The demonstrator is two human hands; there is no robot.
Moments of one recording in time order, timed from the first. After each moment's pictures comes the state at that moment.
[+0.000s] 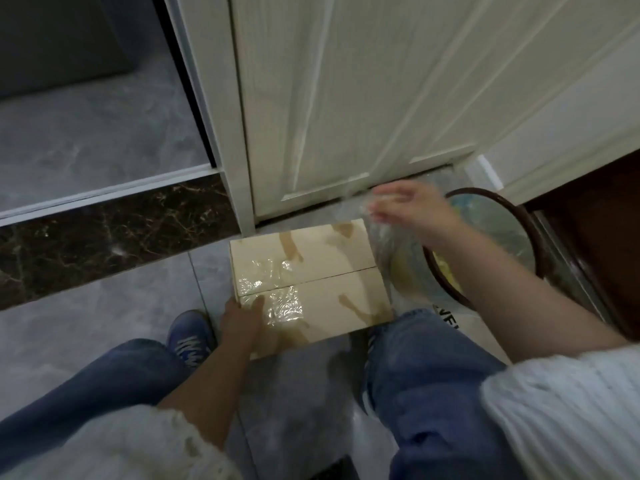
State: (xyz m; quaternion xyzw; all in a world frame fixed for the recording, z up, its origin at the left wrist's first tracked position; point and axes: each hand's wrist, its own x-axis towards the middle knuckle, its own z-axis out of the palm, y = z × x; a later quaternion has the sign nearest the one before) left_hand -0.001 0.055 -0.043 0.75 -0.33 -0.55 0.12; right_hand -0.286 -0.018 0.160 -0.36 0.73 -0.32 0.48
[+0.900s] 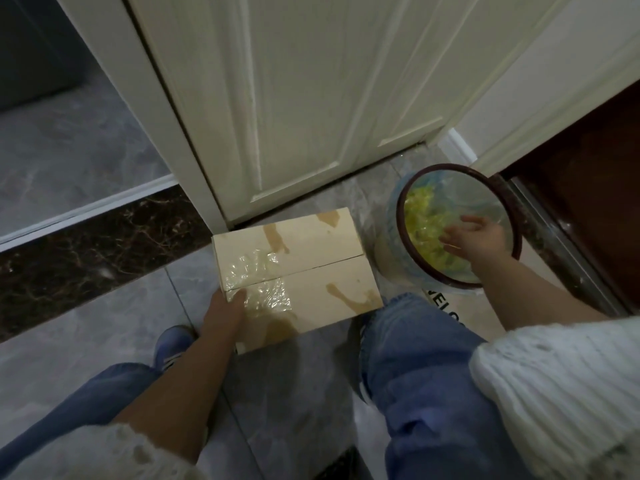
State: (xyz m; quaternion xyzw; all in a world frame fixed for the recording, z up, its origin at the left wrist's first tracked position) left_hand -0.008 0.027 -0.048 0.73 -0.41 -0.54 0.10; right_hand -0.429 0.070 0.083 -0.07 0.86 -0.40 0.31
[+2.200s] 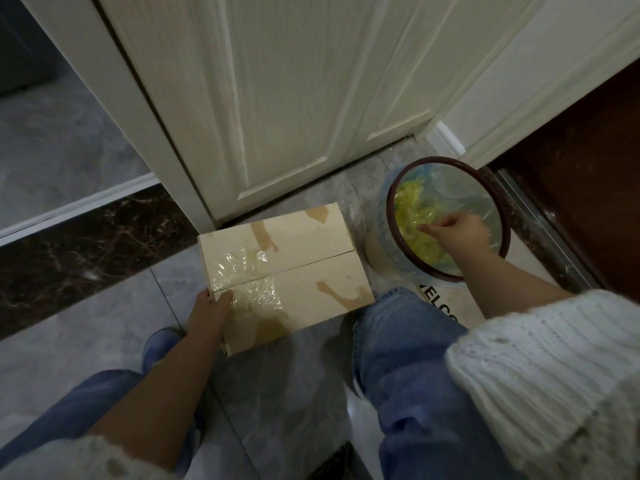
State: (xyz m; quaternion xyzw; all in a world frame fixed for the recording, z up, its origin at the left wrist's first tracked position) left_hand -0.009 0.027 -0.031 0.73 -0.38 -0.55 0.11; right_hand -0.431 0.065 0.071 -0.18 0.94 -0.17 0.23
